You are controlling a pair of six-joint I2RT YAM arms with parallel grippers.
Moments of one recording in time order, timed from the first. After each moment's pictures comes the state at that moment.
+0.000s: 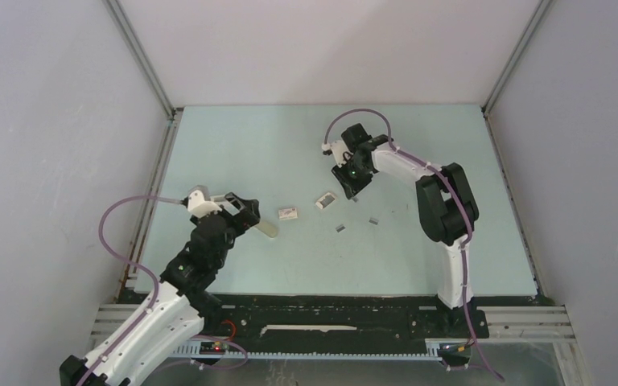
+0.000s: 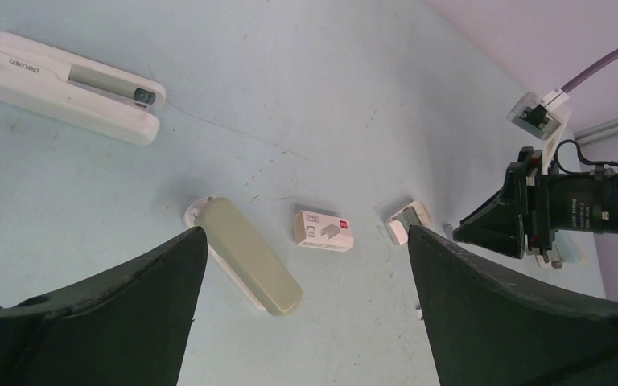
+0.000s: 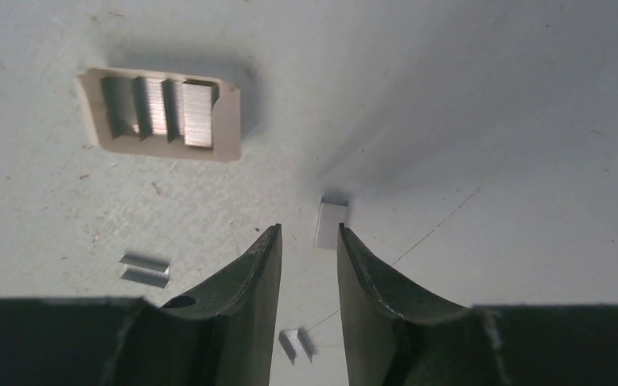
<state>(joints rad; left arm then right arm) -0.53 0.55 0.40 -0.19 -0.48 -0.78 0.49 2.08 1.61 -0.74 -0.19 -0.26</state>
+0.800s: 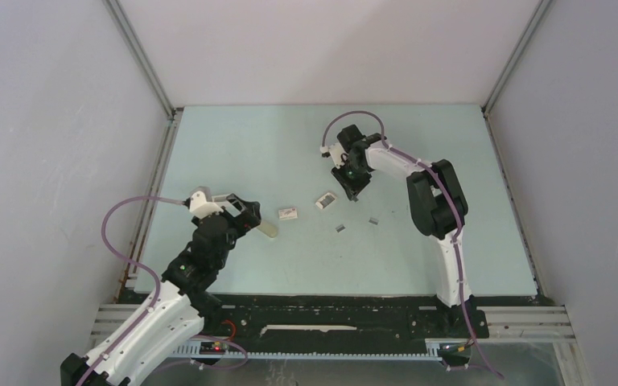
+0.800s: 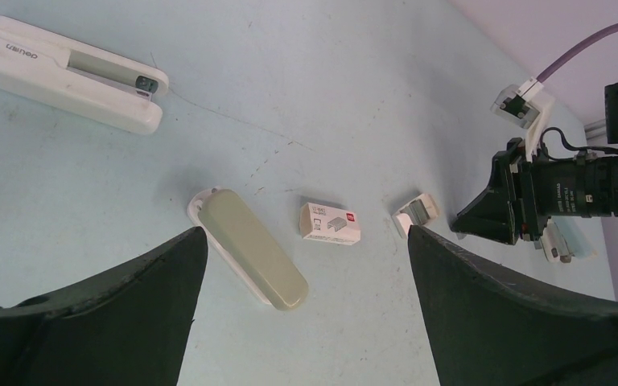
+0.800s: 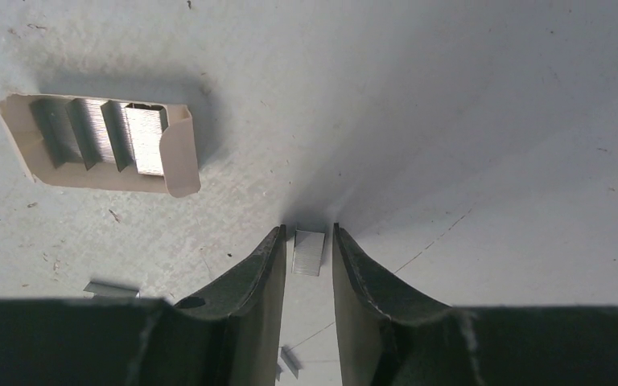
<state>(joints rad) -0.53 0.55 0.38 -0.19 -0.47 -0.79 0.50 2.19 1.71 -0.80 -0.14 -0.26</state>
